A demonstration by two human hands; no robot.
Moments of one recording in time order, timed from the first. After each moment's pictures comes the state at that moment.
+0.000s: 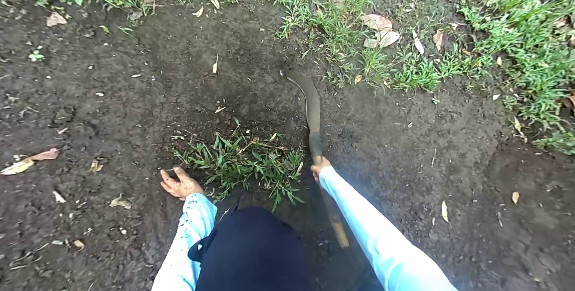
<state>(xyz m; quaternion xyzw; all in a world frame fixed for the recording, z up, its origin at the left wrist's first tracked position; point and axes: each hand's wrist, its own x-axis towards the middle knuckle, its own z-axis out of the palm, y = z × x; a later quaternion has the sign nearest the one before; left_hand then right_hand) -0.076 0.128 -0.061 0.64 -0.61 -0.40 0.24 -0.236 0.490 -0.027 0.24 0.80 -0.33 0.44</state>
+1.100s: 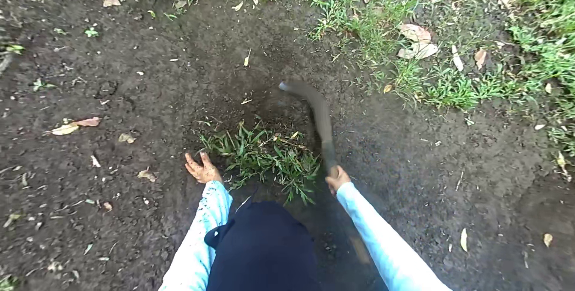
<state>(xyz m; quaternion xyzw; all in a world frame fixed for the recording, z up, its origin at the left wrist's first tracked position) -0.064 0.129 -0.068 0.65 -0.62 -0.39 0.21 -0.210 0.483 0.005 0.19 0.81 -0.33 0.45</state>
